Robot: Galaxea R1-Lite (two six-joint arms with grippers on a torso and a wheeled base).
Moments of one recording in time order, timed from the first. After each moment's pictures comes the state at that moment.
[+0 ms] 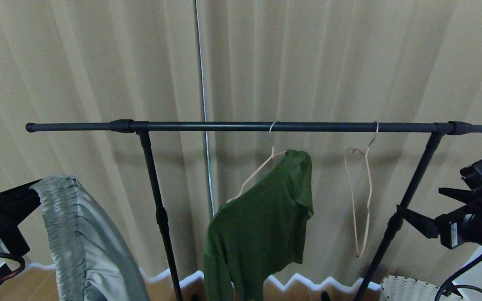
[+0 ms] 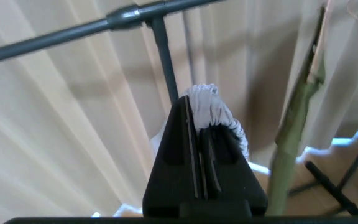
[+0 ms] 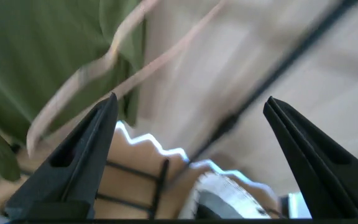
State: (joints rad) left arm 0.03 1.01 -0.37 -0.57 -0.30 0.20; right arm 0.03 1.34 -0.38 -0.59 0.10 -0.22
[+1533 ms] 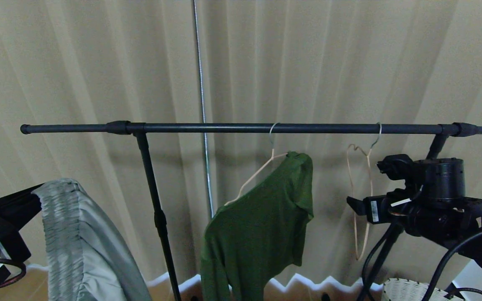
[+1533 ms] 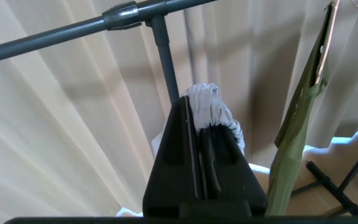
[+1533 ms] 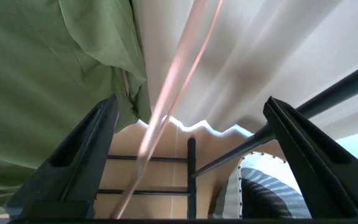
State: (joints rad) left arm 0.02 1.01 -0.35 -0.57 -0.29 0.20; right arm 0.26 1.74 -0.60 -0.60 -0.27 0.08
